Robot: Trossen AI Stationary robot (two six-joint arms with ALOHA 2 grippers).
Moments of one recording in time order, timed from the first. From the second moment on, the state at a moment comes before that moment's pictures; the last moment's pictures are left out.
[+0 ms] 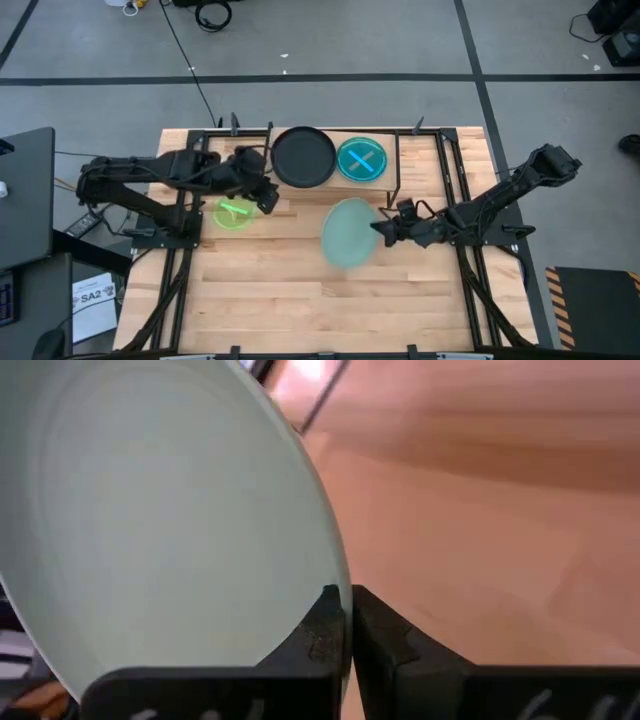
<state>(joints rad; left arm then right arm) -0.06 1.27 1.41 -1.00 -0.39 -0.78 0.40 1.12 0.34 0.23 0.63 1.26</state>
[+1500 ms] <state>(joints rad) -0.25 1.56 1.41 -0.78 -0.60 -0.80 0.29 1.42 0.54 0.43 0.69 1.04</state>
